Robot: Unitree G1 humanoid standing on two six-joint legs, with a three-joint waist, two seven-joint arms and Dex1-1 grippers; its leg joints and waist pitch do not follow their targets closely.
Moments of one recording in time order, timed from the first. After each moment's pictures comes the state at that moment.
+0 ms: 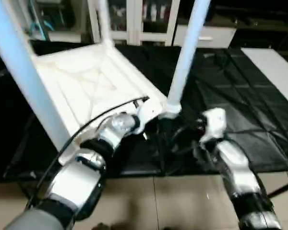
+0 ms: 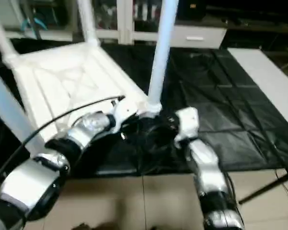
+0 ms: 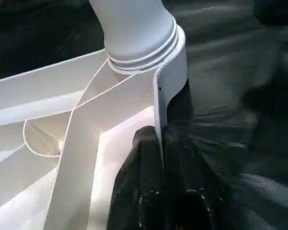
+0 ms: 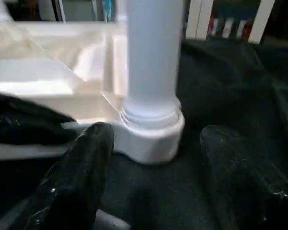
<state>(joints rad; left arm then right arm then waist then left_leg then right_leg) -0.95 0.06 -0.31 1.24 0.22 -0.24 -0.54 -0.31 -0.16 -0.06 0.45 0.17 -0.11 0.46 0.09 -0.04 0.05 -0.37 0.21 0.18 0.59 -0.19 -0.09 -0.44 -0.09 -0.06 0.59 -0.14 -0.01</state>
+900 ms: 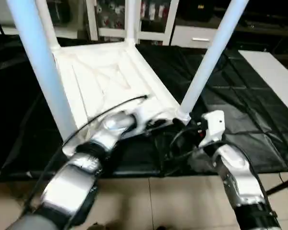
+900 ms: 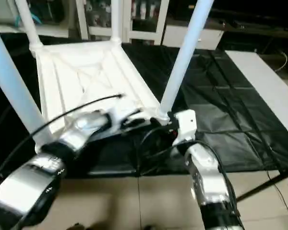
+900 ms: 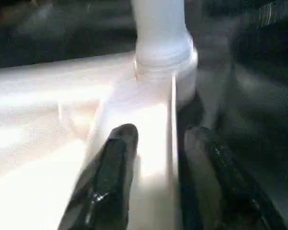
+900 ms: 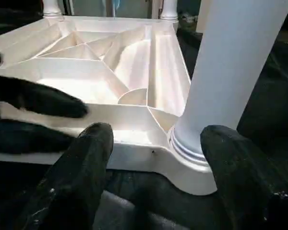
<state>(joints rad) -0.76 0.17 -0.21 0.93 0.09 -0.18 -0.78 -0.25 -0.16 -0.01 0.29 0.19 0.03 0.46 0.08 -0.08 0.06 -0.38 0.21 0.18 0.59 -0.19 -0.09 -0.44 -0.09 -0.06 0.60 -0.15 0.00</state>
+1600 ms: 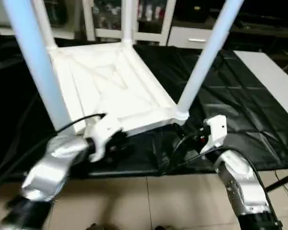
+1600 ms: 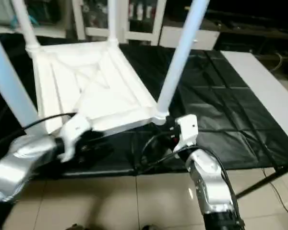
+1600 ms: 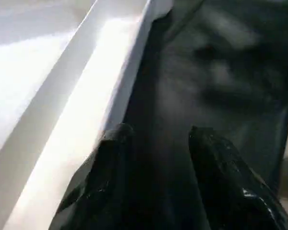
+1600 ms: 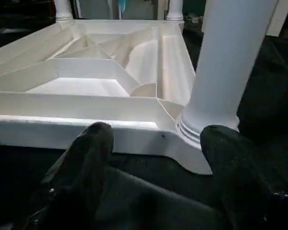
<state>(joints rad) -0.22 0.53 -0.13 -0.18 -0.01 0.64 -0.86 -0.16 -0.17 0.00 0.17 0.23 0.08 0.50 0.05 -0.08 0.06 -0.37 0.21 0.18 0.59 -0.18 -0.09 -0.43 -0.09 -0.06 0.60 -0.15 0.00</state>
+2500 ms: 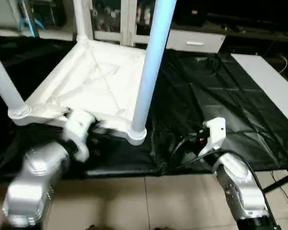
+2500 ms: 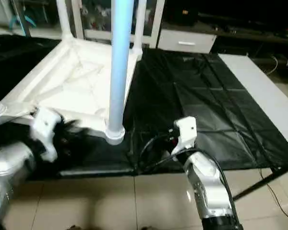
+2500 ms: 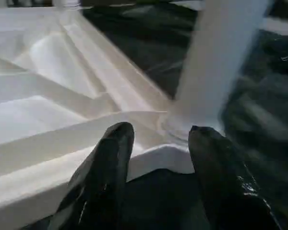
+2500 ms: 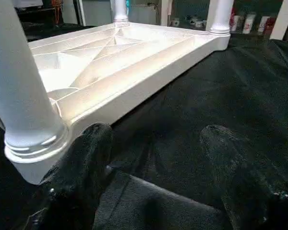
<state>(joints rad) -0.07 0.33 0.05 -0.33 -0.16 0.57 -0.61 -0.15 -0.15 0.00 0.15 0.25 0.08 0.50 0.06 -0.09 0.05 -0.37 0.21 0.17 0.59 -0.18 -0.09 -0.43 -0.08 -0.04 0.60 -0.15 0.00</state>
